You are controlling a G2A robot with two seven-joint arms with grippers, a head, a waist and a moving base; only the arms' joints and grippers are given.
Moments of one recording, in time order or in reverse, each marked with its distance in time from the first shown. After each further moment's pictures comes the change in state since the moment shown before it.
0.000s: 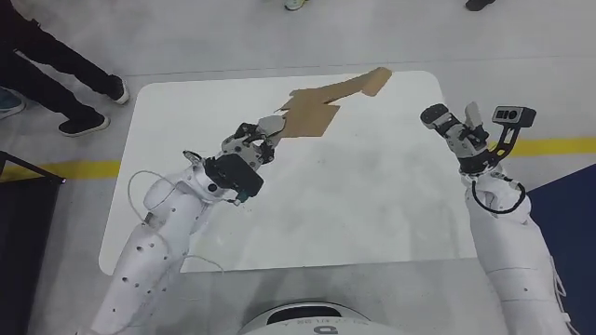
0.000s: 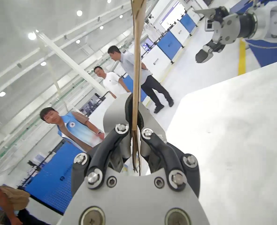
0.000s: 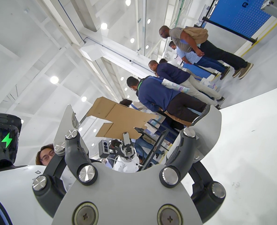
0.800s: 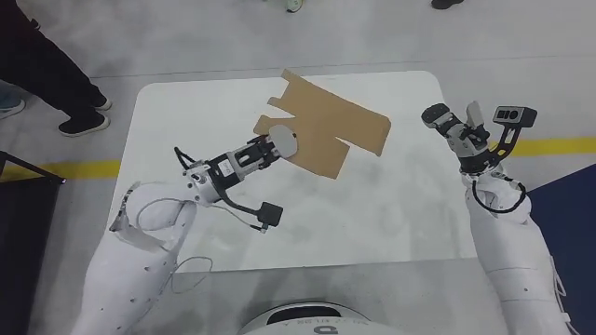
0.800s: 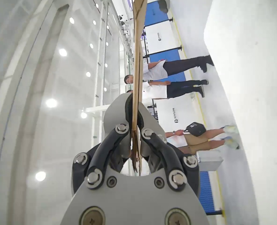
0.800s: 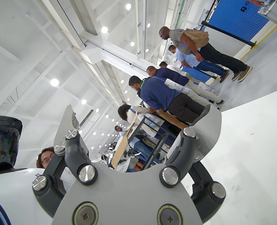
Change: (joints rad) left arm 0.019 0.070 -0.042 -0.203 0.973 0.230 0.083; right arm 0.000 0.000 0.000 0.000 0.000 0.000 0.002
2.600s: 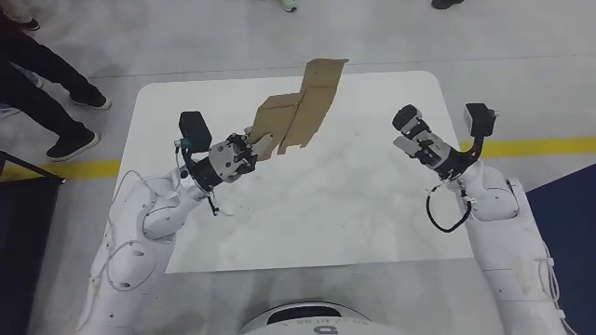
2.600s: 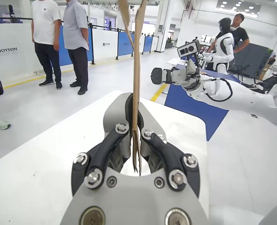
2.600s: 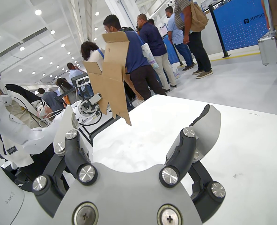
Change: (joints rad) left arm 0.013 -0.023 -0.047 0.245 -2.051 -0.756 -0.692; right arm 0.003 -0.016 -0.036 -0.147 -0.789 -0.247 -0.228
